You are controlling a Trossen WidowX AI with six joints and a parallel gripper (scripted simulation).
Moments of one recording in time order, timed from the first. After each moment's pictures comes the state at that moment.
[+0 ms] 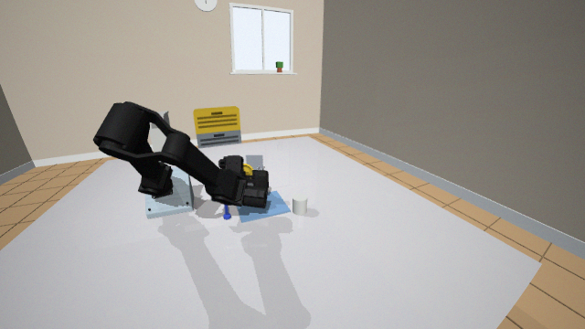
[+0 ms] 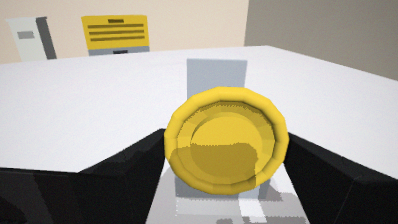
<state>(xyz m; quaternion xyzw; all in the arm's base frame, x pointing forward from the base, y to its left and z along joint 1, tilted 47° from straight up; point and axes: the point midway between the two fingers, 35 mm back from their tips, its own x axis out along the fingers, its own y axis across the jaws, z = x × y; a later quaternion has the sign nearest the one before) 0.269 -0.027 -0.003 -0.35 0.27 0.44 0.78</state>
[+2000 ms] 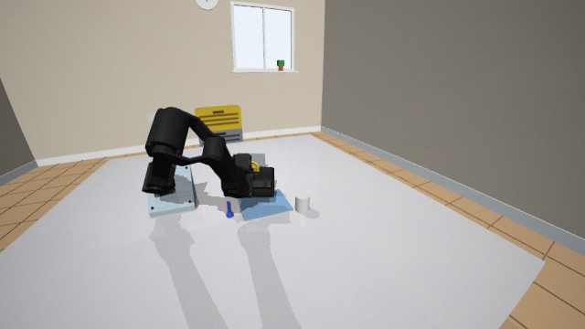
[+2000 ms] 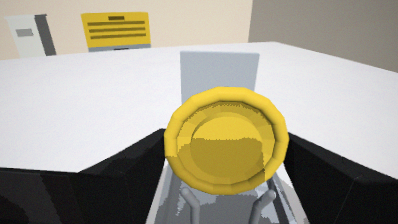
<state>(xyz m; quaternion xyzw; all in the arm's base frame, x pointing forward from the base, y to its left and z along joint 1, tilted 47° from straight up) 0.295 -0.012 -0.049 -0.35 0.27 0.45 0.78</state>
